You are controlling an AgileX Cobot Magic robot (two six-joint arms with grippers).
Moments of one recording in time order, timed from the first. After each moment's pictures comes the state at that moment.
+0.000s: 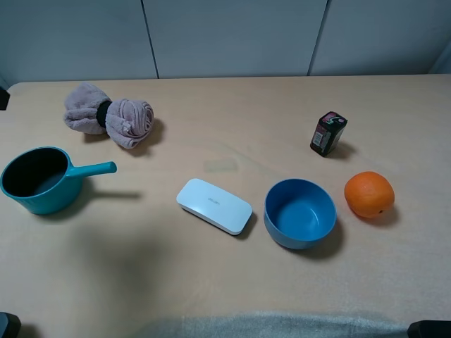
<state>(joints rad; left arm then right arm) -0.03 1.03 -0.85 -0.06 0.80 0.14 -0.06 -0.01 -0.50 0.02 1.01 0.01</state>
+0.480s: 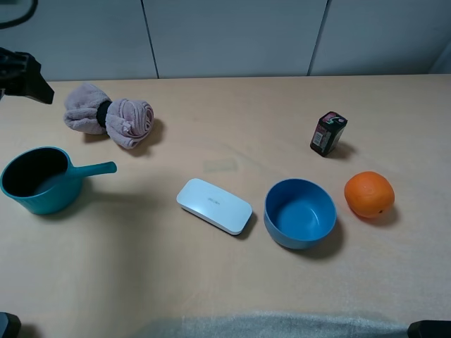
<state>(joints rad) -0.04 1.31 -0.85 -0.07 0.57 0.09 -0.06 -0.01 -0.50 0.02 1.01 0.01</state>
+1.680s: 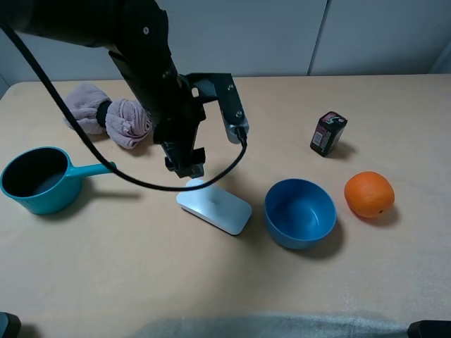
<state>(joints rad) -0.72 1.85 -1.18 -0.03 0.62 0.72 -0.06 -0.01 -0.50 0.02 1.01 0.01</state>
